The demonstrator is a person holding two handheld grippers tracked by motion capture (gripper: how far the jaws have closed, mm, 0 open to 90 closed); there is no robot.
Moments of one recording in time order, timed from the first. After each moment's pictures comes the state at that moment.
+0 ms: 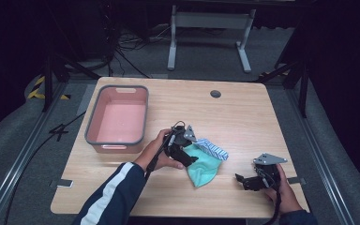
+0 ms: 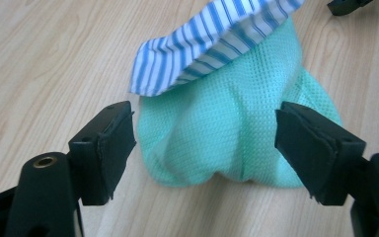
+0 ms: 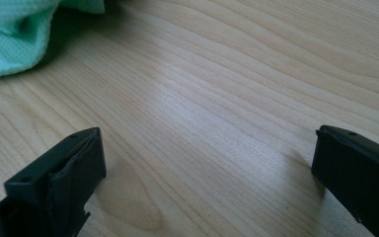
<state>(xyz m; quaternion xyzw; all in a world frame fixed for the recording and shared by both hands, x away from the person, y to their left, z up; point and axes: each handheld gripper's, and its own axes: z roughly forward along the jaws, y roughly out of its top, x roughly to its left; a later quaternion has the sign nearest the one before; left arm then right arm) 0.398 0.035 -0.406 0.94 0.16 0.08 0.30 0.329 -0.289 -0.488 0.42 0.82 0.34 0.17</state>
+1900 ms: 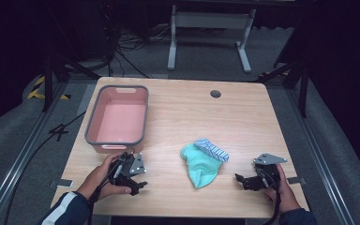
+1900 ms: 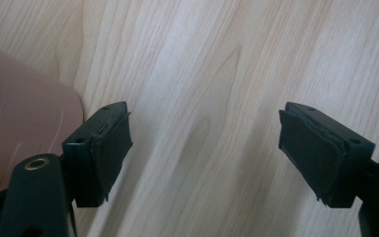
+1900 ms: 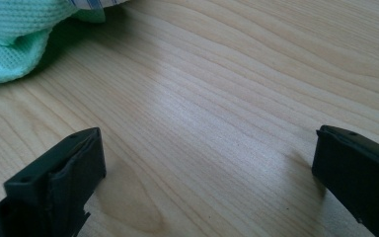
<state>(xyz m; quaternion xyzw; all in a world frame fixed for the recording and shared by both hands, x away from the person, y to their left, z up) 0.319 0.177 -0.435 0.95 0.16 0.14 0.21 0.329 -0.289 -0.488 0.43 0.82 0.34 0.17</state>
